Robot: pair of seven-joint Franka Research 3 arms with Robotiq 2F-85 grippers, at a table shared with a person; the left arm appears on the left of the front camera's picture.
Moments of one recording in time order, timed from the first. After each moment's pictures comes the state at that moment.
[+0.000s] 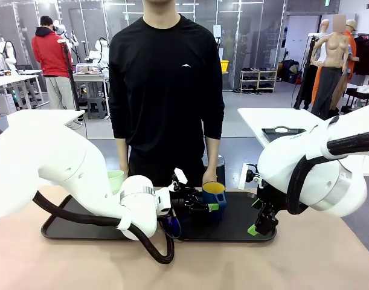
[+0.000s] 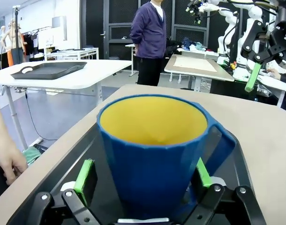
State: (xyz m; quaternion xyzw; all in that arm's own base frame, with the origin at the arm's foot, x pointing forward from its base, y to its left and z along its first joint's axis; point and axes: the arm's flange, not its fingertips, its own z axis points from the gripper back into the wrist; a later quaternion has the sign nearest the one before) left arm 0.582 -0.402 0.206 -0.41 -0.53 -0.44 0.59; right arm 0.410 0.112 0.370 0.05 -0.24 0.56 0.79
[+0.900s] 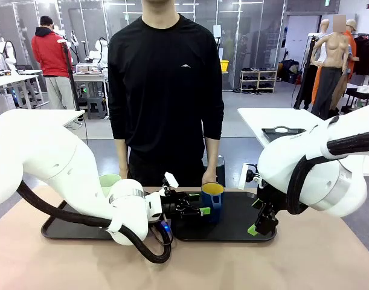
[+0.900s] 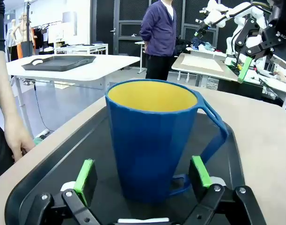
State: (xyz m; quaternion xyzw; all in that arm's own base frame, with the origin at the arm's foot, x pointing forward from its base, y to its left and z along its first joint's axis) left arm 0.558 -0.373 0.203 -0.40 -0.54 -0.42 0.61; right arm 0.410 0.112 0.370 0.05 -0.24 0.56 0.79
